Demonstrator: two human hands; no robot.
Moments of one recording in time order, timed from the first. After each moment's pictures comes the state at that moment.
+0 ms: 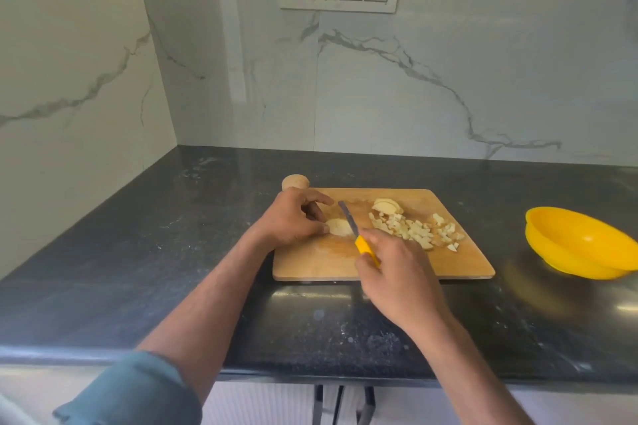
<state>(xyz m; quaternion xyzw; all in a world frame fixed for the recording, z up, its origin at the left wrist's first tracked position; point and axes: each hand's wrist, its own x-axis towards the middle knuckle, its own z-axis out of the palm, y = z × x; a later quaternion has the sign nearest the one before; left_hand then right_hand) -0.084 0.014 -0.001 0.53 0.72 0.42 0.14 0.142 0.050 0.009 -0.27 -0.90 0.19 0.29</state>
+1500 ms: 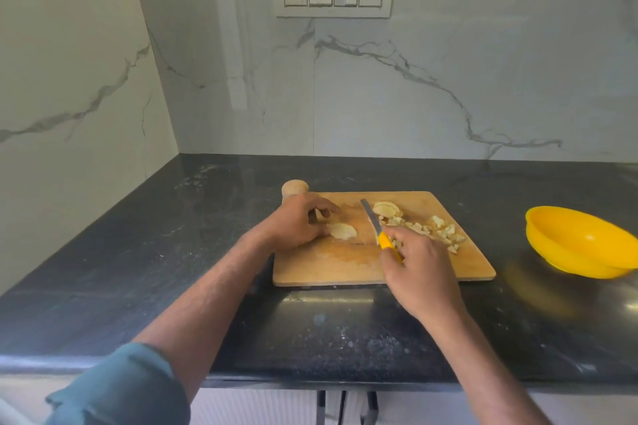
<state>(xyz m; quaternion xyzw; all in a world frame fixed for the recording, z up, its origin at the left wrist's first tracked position) -0.090 0.026 0.001 0.60 0.73 0.31 0.11 0.153 0.077 0.002 -0.32 -0.86 0.21 0.33</state>
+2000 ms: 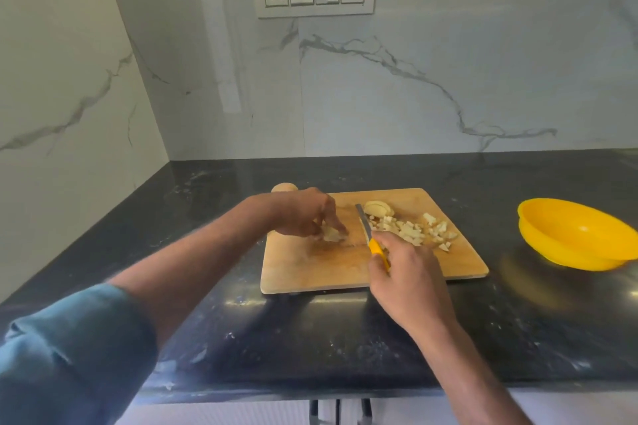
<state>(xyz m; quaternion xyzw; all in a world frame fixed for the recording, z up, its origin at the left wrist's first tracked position) -0.079 0.058 0.047 0.73 0.68 -0.05 0.08 0.155 0.078 -0.008 -0.32 -0.87 0.17 0.33</state>
